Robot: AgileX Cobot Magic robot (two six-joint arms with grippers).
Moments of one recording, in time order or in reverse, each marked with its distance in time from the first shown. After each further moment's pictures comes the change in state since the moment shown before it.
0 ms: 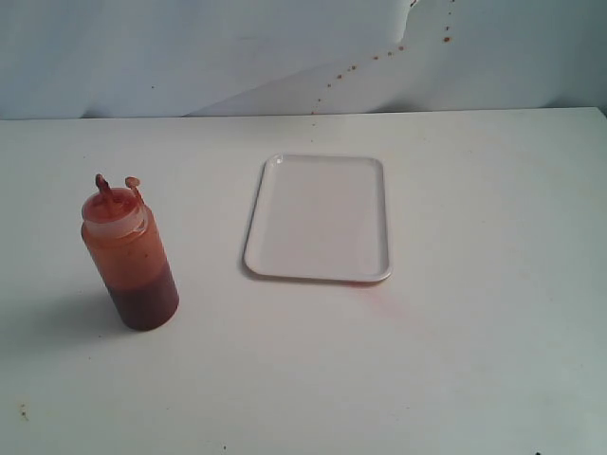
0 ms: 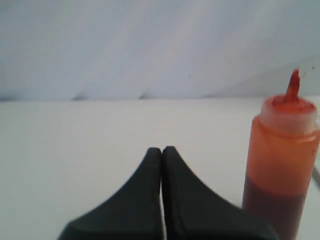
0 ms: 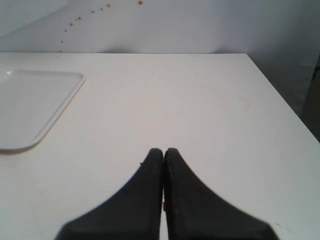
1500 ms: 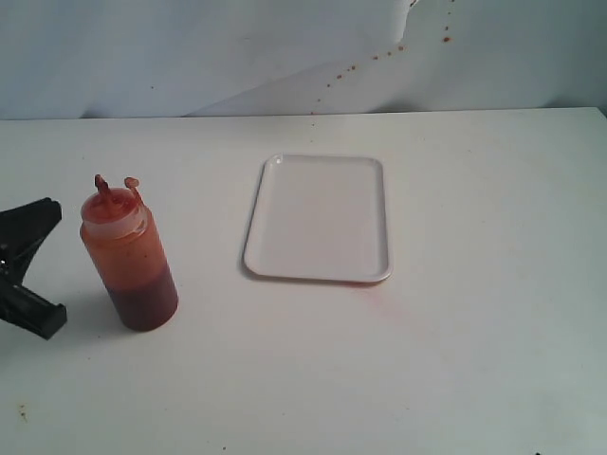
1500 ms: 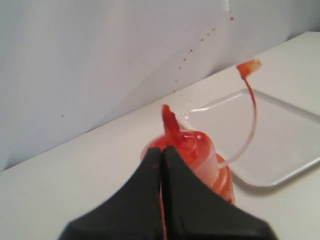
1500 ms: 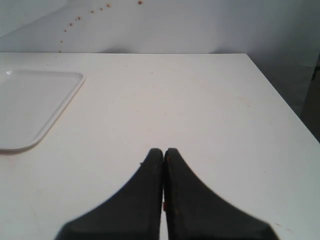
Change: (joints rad) left arm 0.000 1.252 -0.157 0.589 -1.138 -0.116; right arm 0.000 0.000 0.000 0.000 0.000 0.000
